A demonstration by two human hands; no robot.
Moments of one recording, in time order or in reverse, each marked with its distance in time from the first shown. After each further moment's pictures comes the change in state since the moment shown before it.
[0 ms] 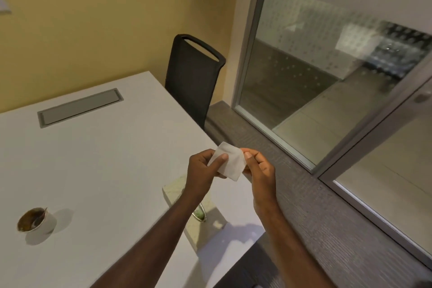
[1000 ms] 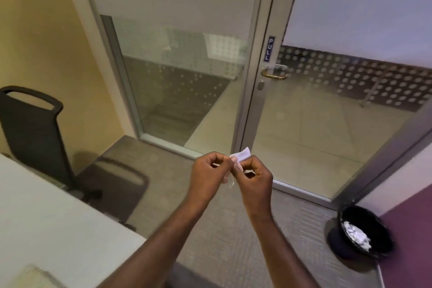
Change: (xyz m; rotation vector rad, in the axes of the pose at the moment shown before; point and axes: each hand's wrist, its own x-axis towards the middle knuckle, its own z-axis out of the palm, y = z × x) left_hand -0.046 0.086 0.414 -0.015 -0.498 -0.063; right_hand 0.009 -0.093 -0.366 -0.275 0.600 -0.315
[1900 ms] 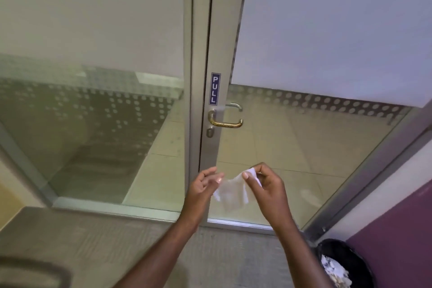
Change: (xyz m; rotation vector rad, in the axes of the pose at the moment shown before) left_hand 0.362 -0.038 0.174 -0.172 -0.378 -0.125; right_hand 0.352 0.115 -0.082 -0.198 0.018 0.034
